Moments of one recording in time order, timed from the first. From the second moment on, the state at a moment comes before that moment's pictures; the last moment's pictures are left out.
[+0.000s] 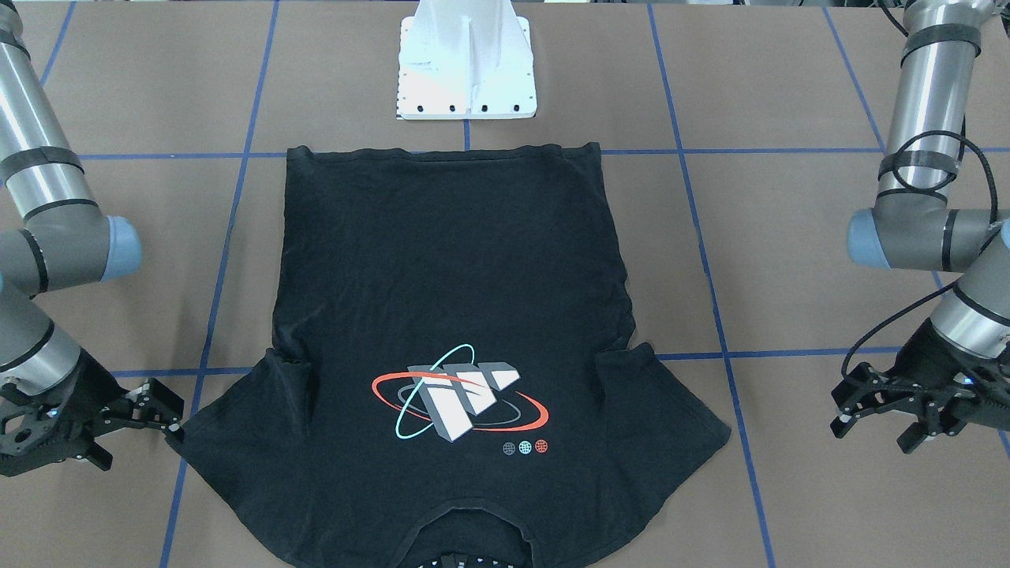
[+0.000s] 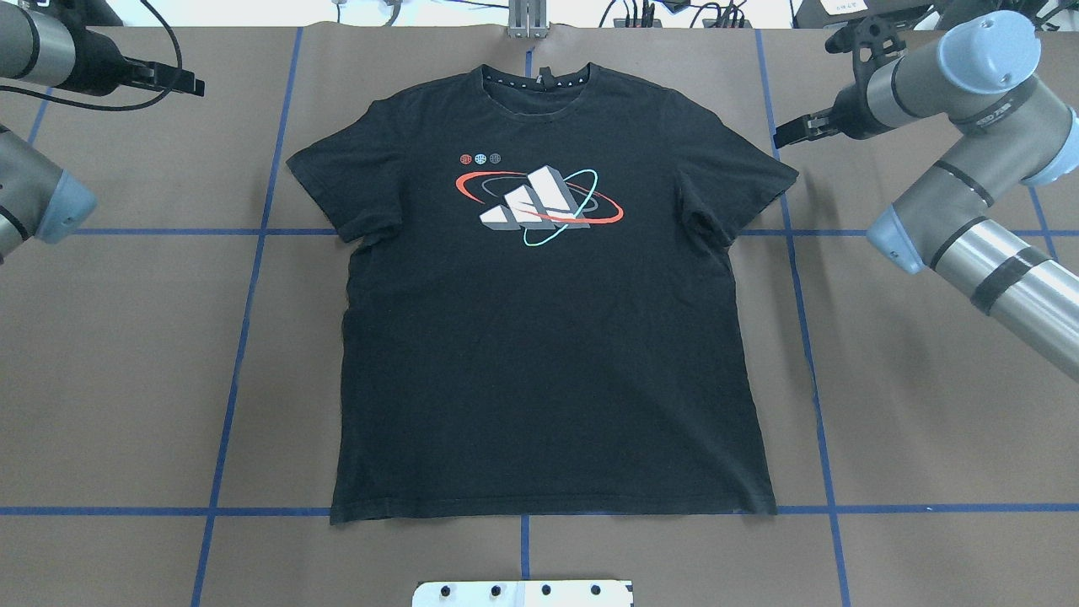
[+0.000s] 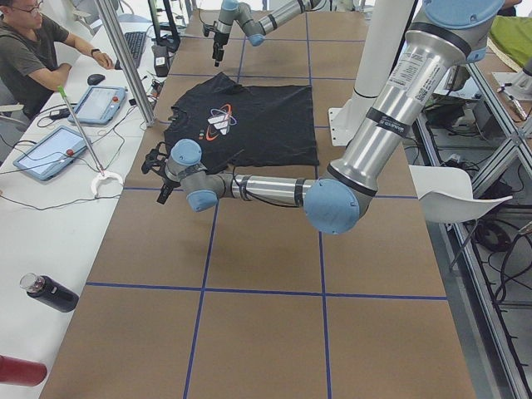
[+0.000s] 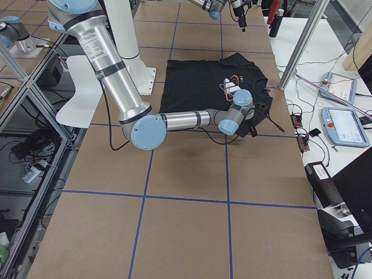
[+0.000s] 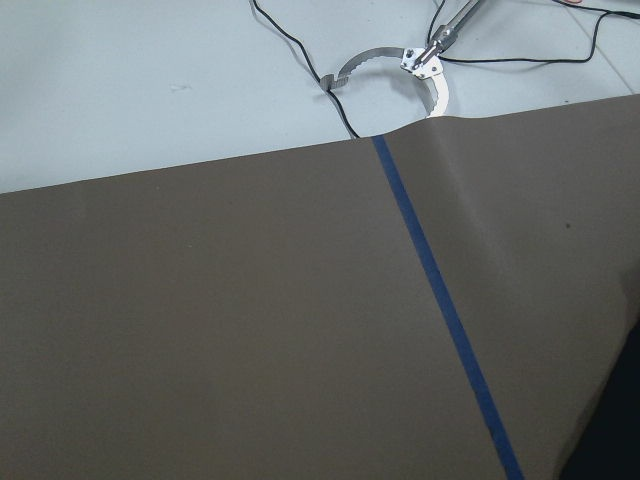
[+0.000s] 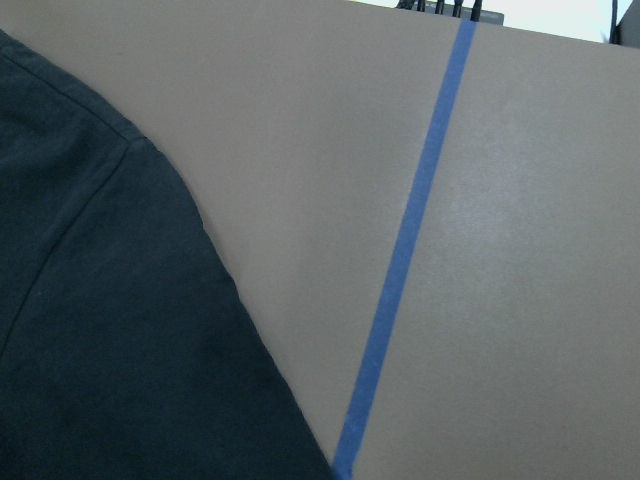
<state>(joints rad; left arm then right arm) -1.13 -2.07 -1.08 -2.61 -2.07 -0.75 1.01 -1.06 1.11 -0.69 2.03 0.67</state>
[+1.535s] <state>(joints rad) -1.13 -2.09 -1.08 -2.61 -2.06 -0.77 0.97 -1.06 1.05 -0.67 2.01 0.69</state>
